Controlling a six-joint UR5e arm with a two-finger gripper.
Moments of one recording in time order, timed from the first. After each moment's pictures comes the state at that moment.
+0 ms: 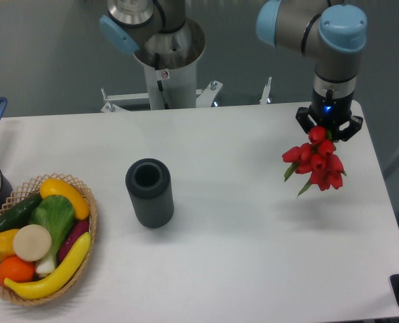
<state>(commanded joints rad) 2.86 -1.78 -1.77 -0.96 1.54 1.26</state>
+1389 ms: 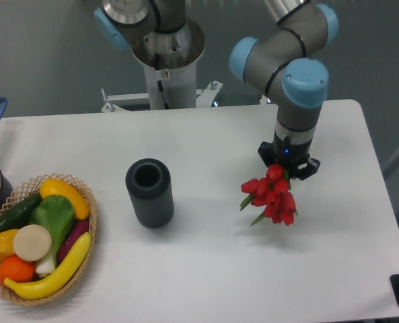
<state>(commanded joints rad) 2.67 -1.95 -1.74 -0.88 1.53 1.13</state>
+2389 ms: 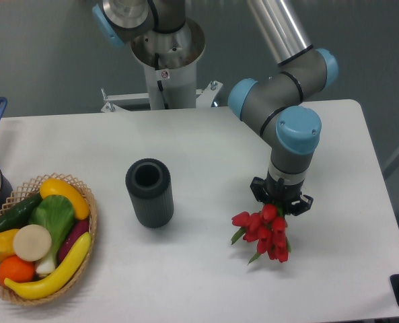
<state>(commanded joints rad) 2.64 -2.03 -1.66 -0.87 1.52 1.09</state>
